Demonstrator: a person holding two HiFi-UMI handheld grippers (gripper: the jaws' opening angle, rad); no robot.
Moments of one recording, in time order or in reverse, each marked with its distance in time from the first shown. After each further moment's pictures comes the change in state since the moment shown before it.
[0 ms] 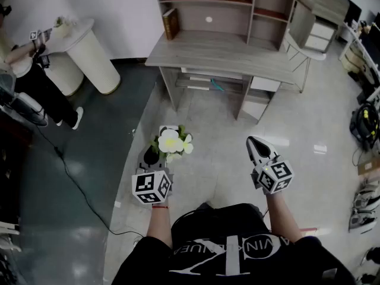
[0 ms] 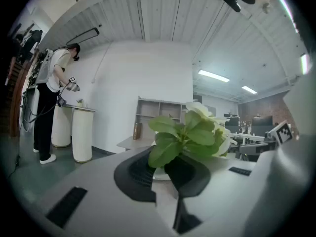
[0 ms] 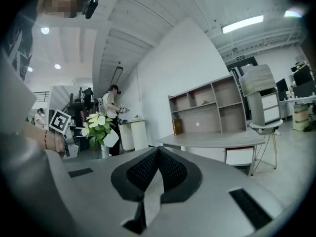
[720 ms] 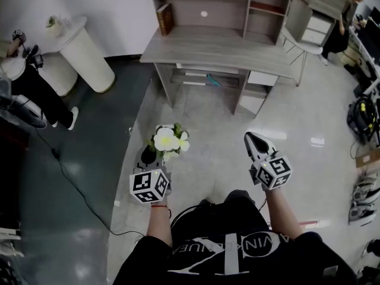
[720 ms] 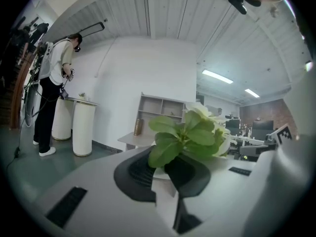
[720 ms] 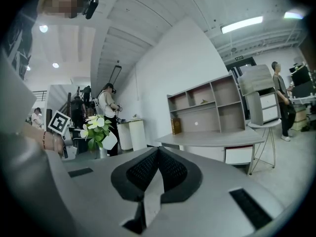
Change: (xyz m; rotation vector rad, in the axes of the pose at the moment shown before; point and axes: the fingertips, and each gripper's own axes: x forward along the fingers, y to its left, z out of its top) left arm 0.006 0.016 -0.016 -0.052 0.026 0.004; right arm 0.012 0.002 -0.005 0.001 0.002 -0.020
